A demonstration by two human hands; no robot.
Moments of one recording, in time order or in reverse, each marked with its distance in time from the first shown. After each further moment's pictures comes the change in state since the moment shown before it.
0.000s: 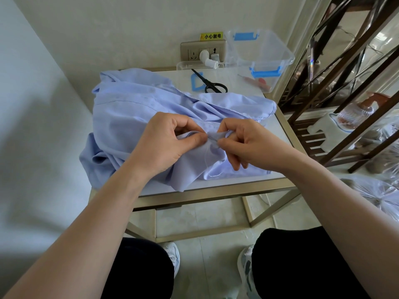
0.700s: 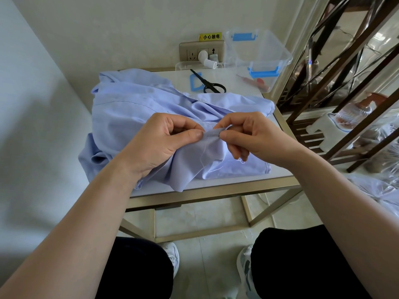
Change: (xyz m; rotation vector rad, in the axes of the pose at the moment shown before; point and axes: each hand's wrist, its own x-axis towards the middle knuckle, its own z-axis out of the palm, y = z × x) left_hand 0.000 0.001 -0.006 -0.251 -0.125 -0.105; right_hand -0.001 0.003 -0.013 0.164 0.000 -0.069
